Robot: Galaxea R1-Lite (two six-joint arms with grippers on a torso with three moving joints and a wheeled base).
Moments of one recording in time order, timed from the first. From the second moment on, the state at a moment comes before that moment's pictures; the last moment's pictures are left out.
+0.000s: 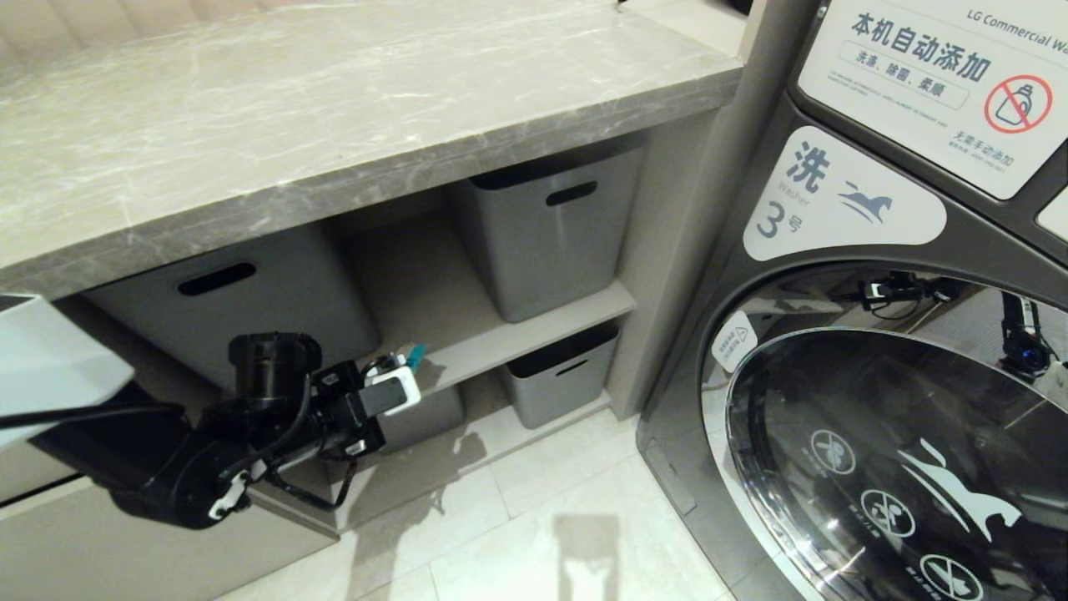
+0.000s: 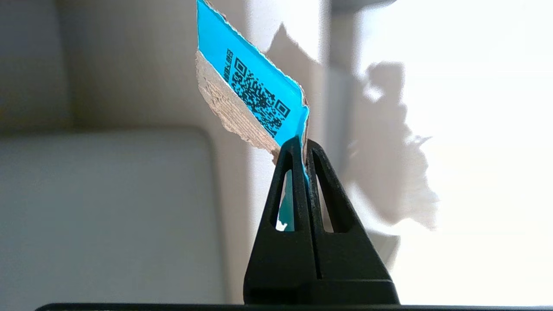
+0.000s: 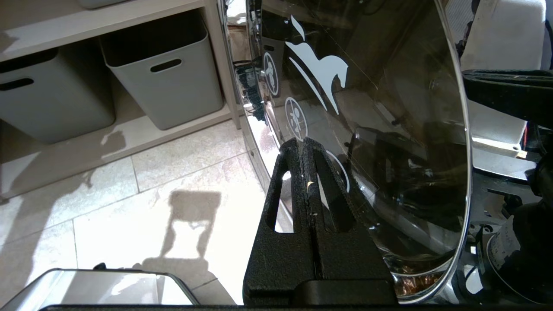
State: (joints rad) left arm -0.21 1.96 -0.69 -0.84 -0.09 1.11; right arm 0.00 0.00 0.00 0.00 0.00 -0.01
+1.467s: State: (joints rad) left arm -0.20 1.06 -0.19 -0.75 -0.21 0.50; right arm 0.00 0.00 0.00 0.00 0.00 -0.01
